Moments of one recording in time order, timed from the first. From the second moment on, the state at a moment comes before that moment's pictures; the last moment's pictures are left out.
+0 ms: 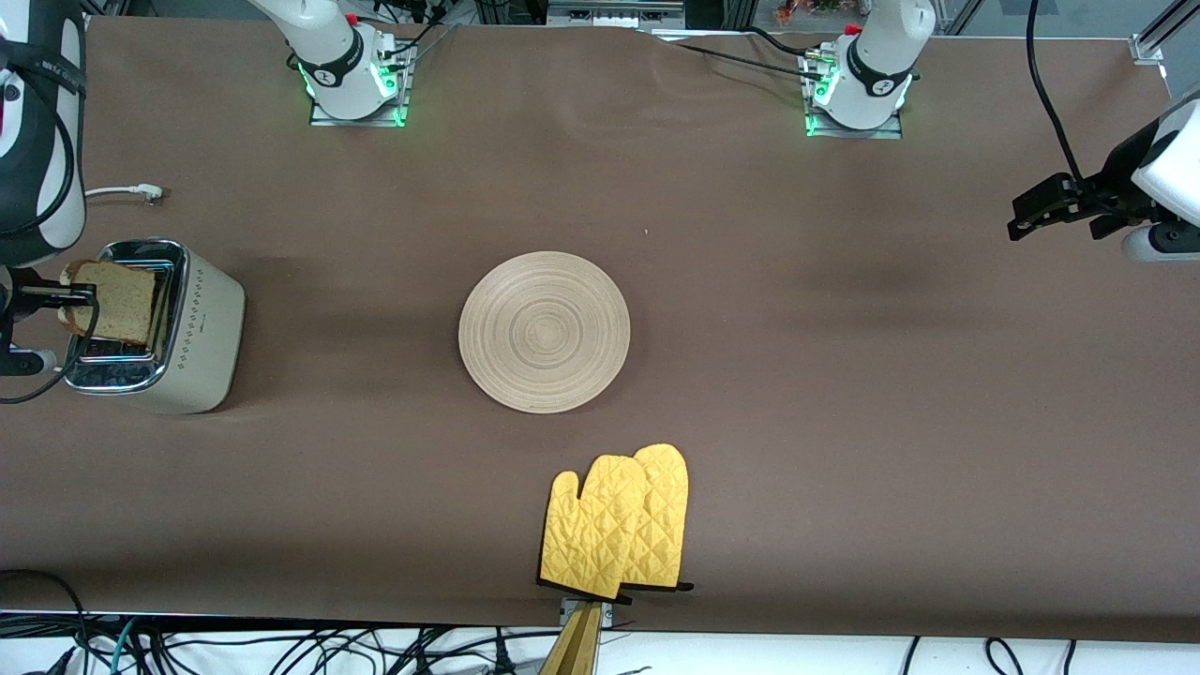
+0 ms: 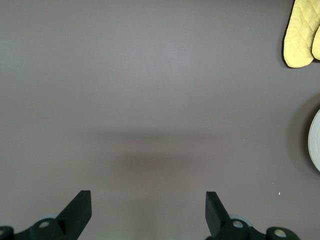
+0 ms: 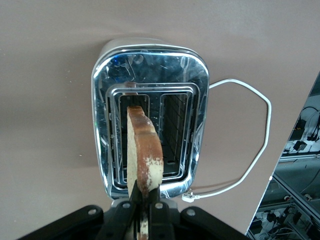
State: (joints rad) left arm -0.03 0.03 0.01 -1.55 -0.02 1.51 -0.08; right arm 0.11 0.40 -0.32 -1.43 -0.20 1.56 -0.21
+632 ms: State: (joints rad) left arm -0.03 0.03 0.01 -1.55 -0.02 1.50 -0.08; right arm 0.10 0.42 -0.31 -1.42 -0.19 1.58 -0.21
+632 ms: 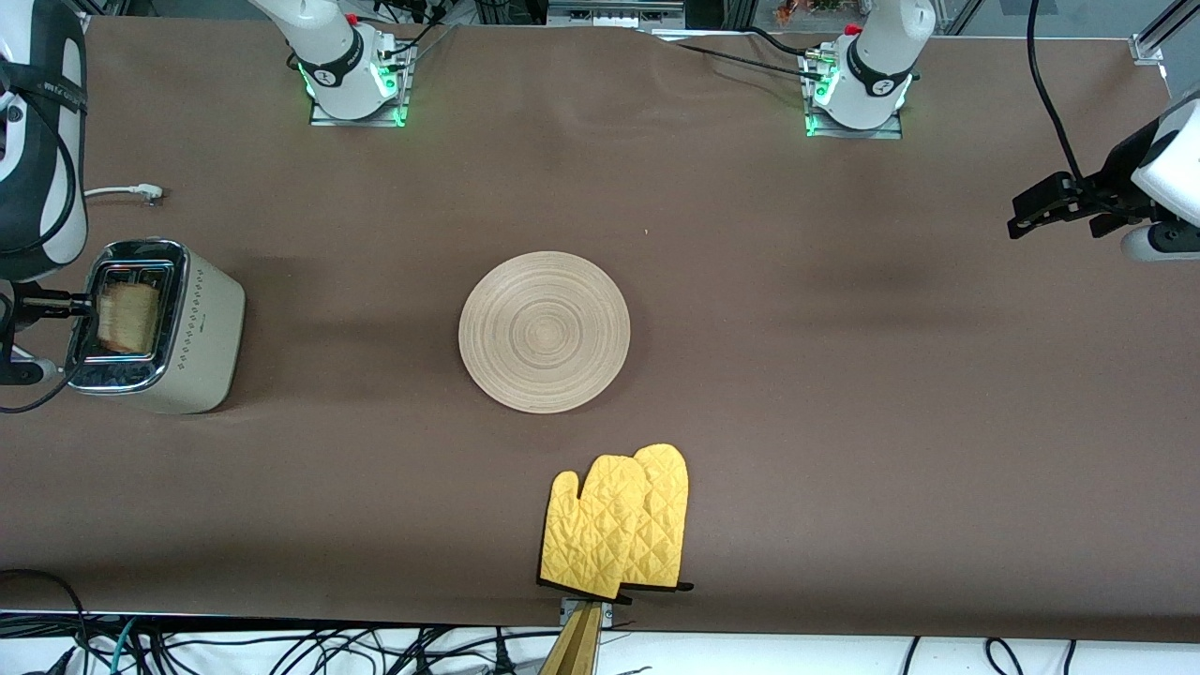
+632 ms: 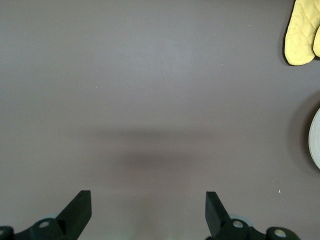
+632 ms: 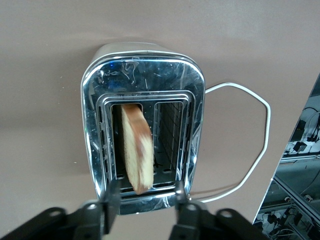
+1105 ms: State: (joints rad) left arm -0.03 0.03 0.01 -1.55 -0.02 1.49 -0.08; right arm 0.15 0.27 -0.30 -1.40 -0.02 1.47 -0.21
